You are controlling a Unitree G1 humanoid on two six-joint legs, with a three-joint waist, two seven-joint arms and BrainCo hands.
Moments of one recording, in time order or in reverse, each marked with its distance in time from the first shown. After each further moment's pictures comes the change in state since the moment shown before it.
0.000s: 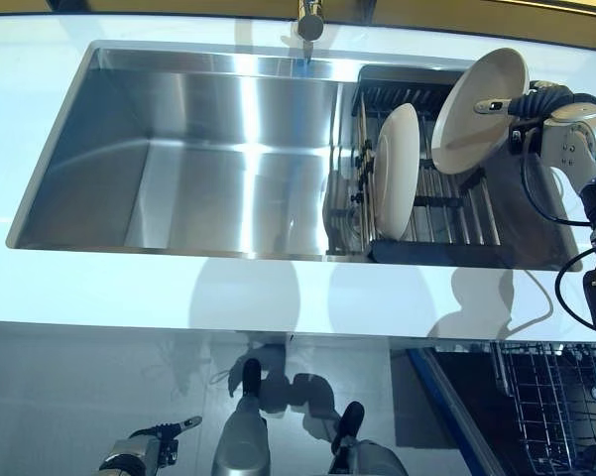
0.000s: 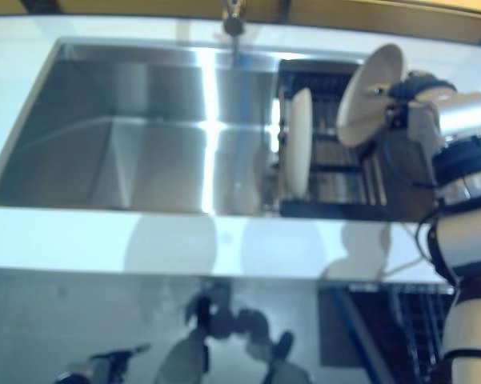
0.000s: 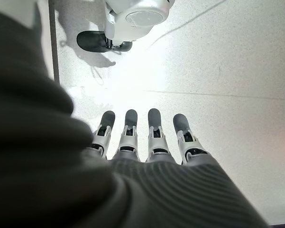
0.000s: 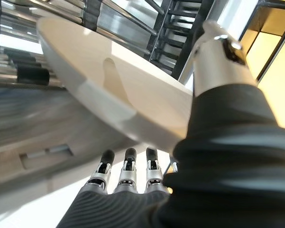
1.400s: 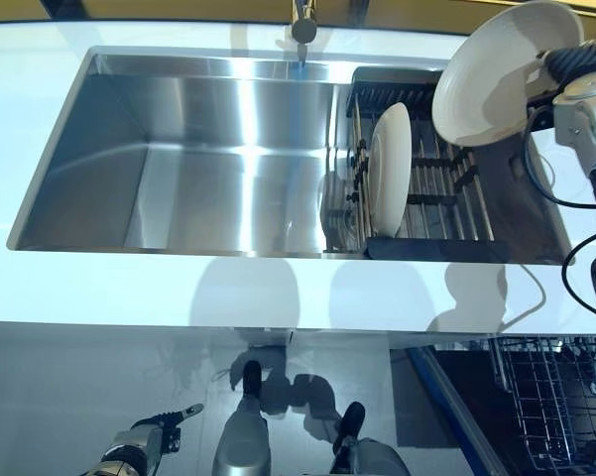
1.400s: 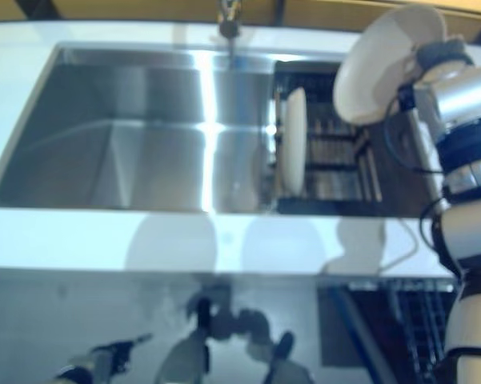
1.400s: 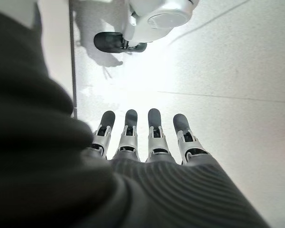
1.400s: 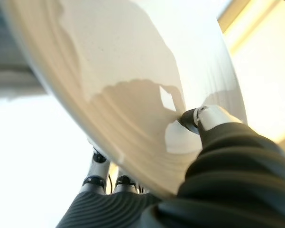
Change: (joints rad) left arm -0.020 0.001 0.001 0.004 -0.013 -0.022 0.013; right arm -0.120 -0.039 0.064 -0.013 -0.229 0.011 -0.118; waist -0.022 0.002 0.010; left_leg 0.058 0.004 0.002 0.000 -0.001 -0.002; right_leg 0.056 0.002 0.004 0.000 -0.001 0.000
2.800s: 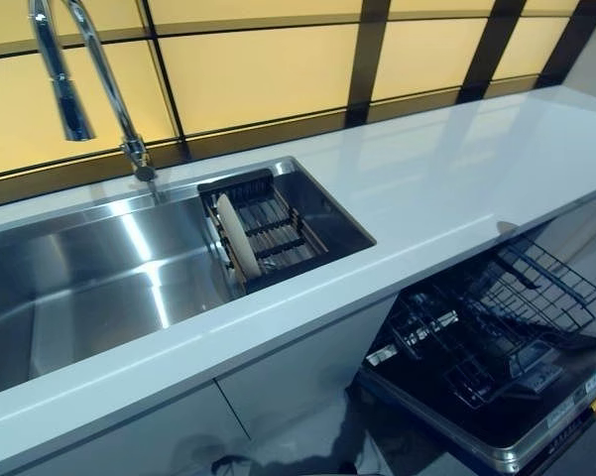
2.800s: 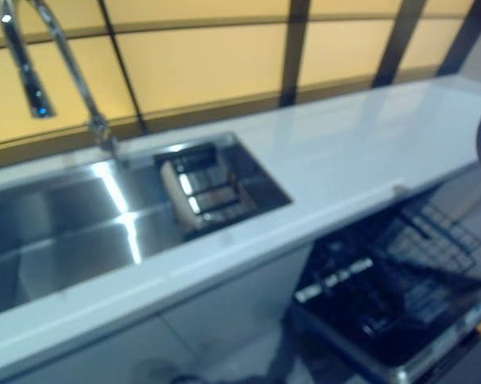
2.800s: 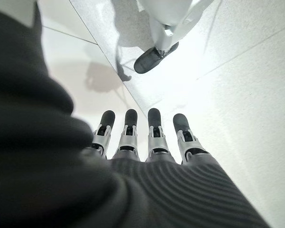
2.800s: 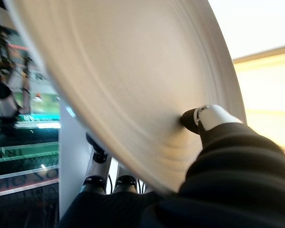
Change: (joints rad) left arm 0.204 -0.019 0.000 0.032 0.241 -0.108 -0.093; right arm 0.672 -0.579 -0.167 -0.180 -0.681 -0.430 0.438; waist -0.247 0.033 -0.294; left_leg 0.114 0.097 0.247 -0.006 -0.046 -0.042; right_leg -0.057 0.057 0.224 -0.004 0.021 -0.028
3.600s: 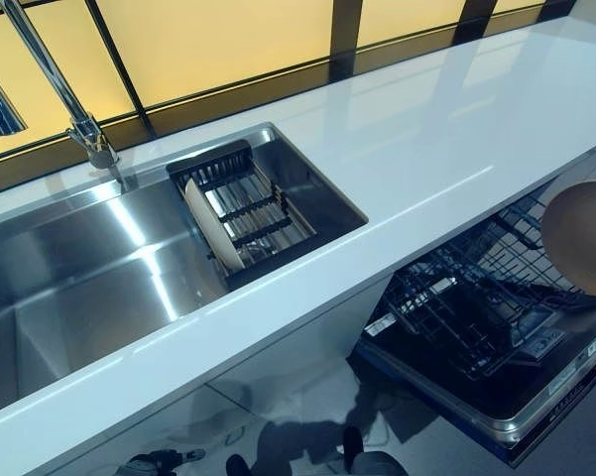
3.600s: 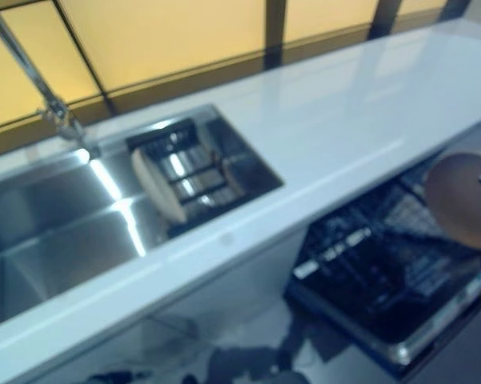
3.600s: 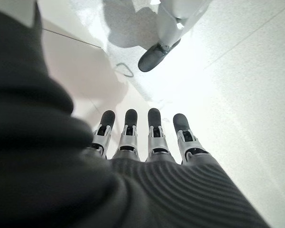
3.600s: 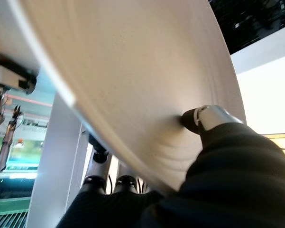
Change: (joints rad) left arm -0.088 0.000 0.000 -0.022 0.021 0.025 -0.027; right arm 0.369 0.181 -0.267 -0.132 -0.092 -0.059 0.004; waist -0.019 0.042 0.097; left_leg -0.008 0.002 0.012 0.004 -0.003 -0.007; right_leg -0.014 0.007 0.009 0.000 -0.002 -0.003
